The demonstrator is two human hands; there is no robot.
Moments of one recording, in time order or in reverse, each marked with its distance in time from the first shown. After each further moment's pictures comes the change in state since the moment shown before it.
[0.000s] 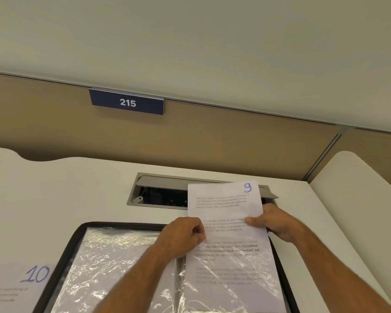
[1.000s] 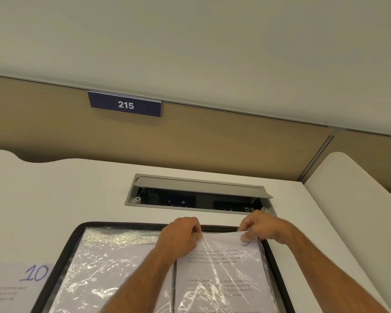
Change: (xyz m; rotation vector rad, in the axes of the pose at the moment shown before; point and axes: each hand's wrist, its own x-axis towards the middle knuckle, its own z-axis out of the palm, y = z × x) left_hand 0.002 0.006 0.014 0.109 0.069 -0.081; right_hand -0.021 -0.014 0.021 -0.579 -0.083 0.093
